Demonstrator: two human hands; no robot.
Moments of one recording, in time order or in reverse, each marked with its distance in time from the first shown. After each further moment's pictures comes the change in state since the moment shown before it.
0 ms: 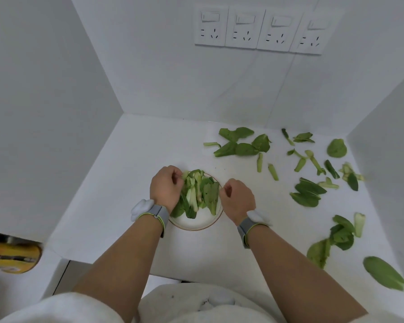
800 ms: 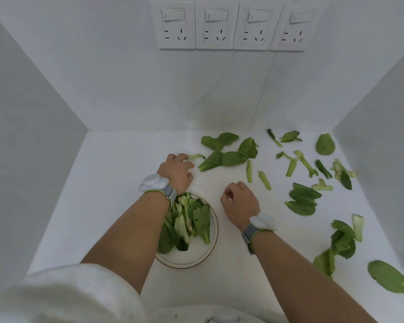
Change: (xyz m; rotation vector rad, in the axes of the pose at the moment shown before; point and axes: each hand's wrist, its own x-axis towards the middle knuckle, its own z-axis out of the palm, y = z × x) left_hand 0.126 0.038 0.061 0.576 -0.458 0.397; right_hand 0.053 0.025 -0.007 -0.089 0.096 0.030
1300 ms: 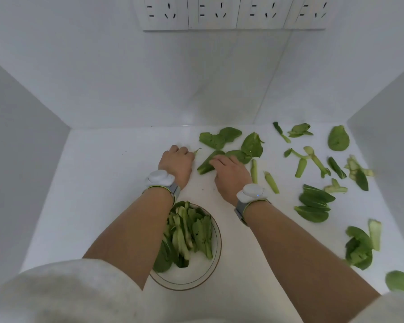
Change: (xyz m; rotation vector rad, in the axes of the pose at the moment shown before) left_hand 0.062 -0.006 0.022 0.175 0.037 0.070; right_hand 0.091 -0.015 0.012 -0.299 -0.130 -0.323
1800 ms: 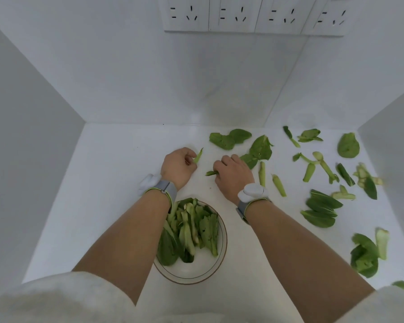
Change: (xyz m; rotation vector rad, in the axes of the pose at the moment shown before) left_hand -0.036 -0.007 -0.027 -0.780 0.085 -0.313; right_hand 0.004 -0.019 -0.003 -0.090 0.062 -0.070
